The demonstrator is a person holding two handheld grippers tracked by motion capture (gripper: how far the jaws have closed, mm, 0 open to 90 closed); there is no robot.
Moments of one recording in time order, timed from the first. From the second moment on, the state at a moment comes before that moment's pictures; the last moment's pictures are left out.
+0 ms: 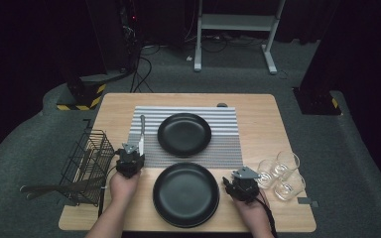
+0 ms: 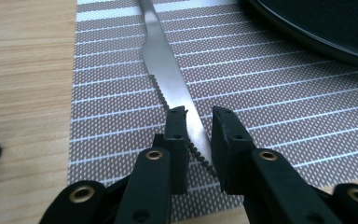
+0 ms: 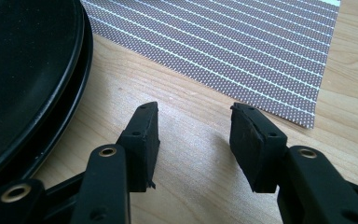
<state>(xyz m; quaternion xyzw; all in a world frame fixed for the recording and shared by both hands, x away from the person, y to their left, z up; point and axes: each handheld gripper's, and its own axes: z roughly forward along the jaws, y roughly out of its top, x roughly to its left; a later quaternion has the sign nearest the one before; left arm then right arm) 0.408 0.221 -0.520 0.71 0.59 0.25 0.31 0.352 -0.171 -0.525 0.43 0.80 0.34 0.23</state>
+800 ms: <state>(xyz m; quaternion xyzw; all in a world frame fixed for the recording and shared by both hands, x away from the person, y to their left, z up) 0.413 0.234 -0.520 0.69 0.60 0.25 0.31 0.352 -0.171 -0.525 0.43 0.80 0.34 0.23</state>
